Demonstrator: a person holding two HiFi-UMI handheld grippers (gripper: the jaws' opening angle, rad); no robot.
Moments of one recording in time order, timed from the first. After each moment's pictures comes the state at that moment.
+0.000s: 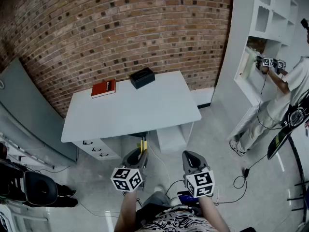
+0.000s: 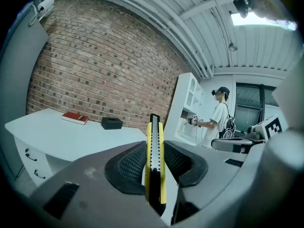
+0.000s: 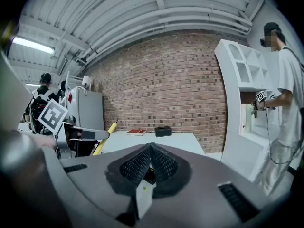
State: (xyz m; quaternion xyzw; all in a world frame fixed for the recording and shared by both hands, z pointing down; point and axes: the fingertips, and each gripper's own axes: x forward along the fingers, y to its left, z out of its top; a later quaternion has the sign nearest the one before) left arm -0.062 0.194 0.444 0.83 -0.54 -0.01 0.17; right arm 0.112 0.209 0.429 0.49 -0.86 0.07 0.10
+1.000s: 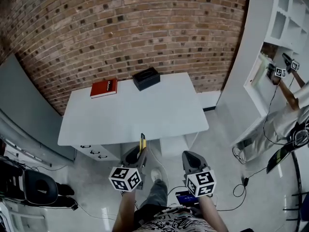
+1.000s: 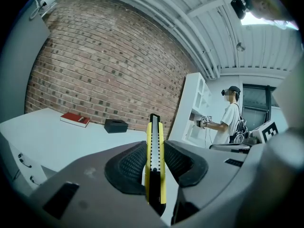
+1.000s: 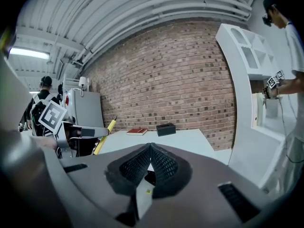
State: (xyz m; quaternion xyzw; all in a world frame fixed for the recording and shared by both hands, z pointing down) left arm -0.099 0.105 0.446 0.81 -0.55 -0.01 0.18; right arm 0.079 0.113 0.446 0.47 -0.87 0.11 0.10
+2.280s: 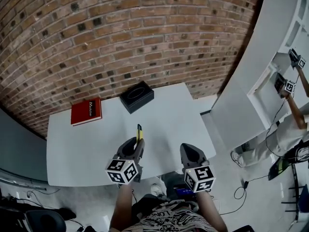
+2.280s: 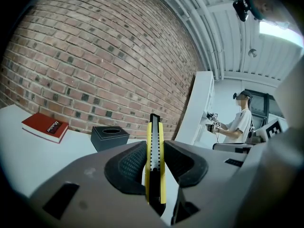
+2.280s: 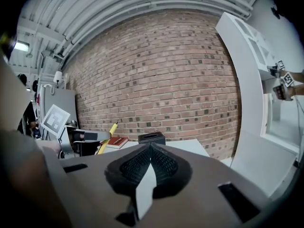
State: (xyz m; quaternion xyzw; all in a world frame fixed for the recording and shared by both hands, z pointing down) left arm -0.154 -0.195 0.452 0.84 -0.50 -0.01 0.21; right arm 0.021 -0.159 0.433 0.52 -0.84 0.12 0.10
